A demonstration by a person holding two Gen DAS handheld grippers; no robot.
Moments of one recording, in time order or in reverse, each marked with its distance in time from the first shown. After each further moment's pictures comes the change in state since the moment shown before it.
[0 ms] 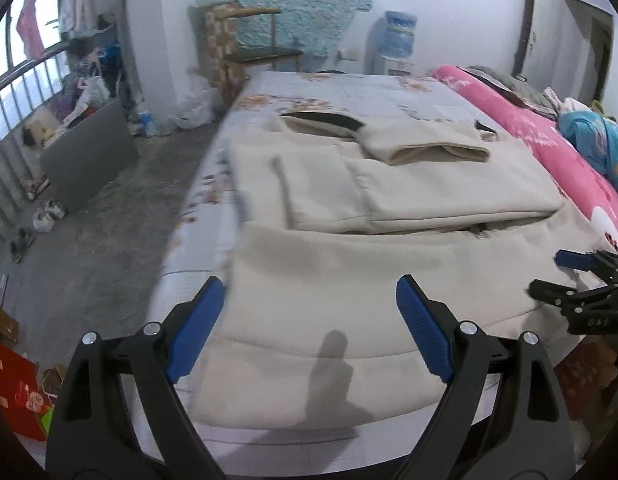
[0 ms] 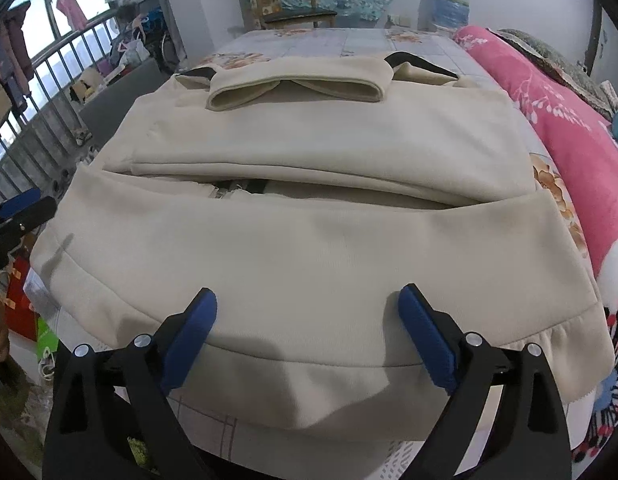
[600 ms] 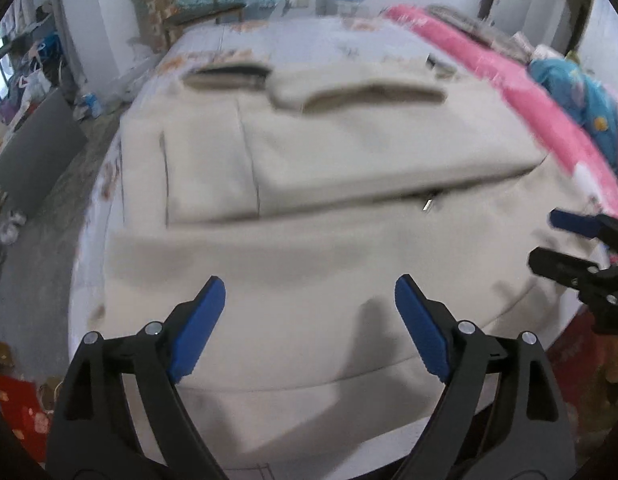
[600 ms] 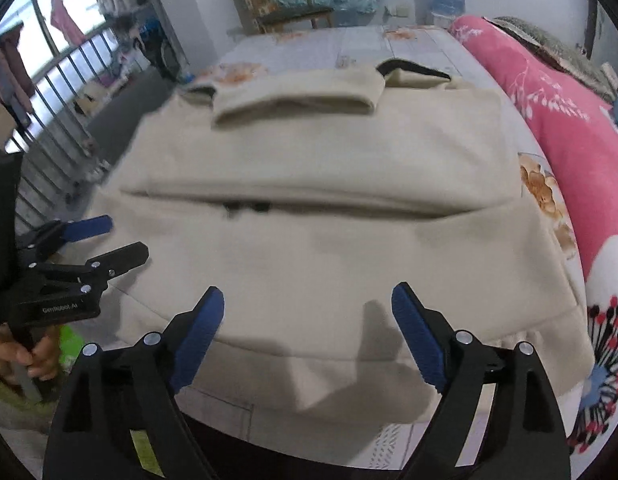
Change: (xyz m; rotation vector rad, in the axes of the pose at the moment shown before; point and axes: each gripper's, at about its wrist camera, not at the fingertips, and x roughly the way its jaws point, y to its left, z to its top) left arm 0.056 -0.068 0.009 0.120 0.221 -0.126; right arm -0.018 -0.006 0.014 0.046 0.033 0.033
